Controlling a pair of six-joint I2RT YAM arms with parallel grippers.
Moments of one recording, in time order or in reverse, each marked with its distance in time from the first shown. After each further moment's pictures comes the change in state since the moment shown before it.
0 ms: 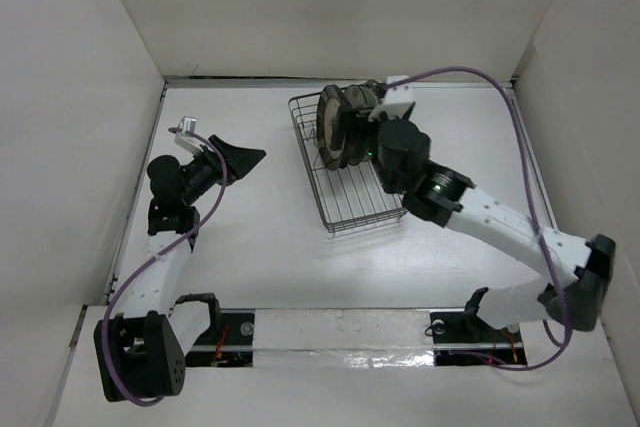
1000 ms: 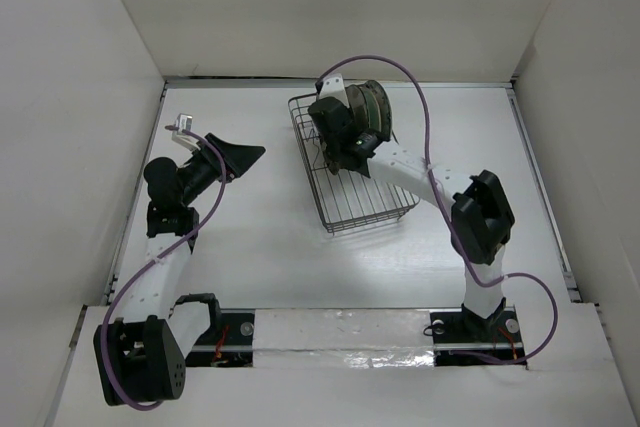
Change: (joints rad) left arm 0.000 -0.022 0.000 0.084 0.027 -0.062; right arm -0.130 0.515 0.311 -0.234 0.045 -0.091
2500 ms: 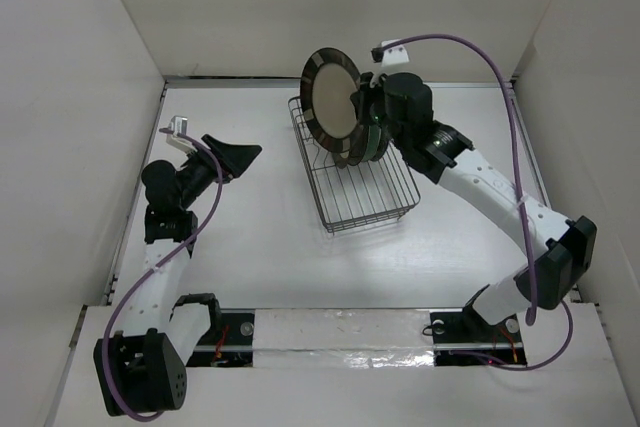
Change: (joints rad) left arm 0.000 -0.061 0.002 -0.073 -0.080 0.043; right arm -0.119 -0.462 -0.195 0.102 -0.432 0.105
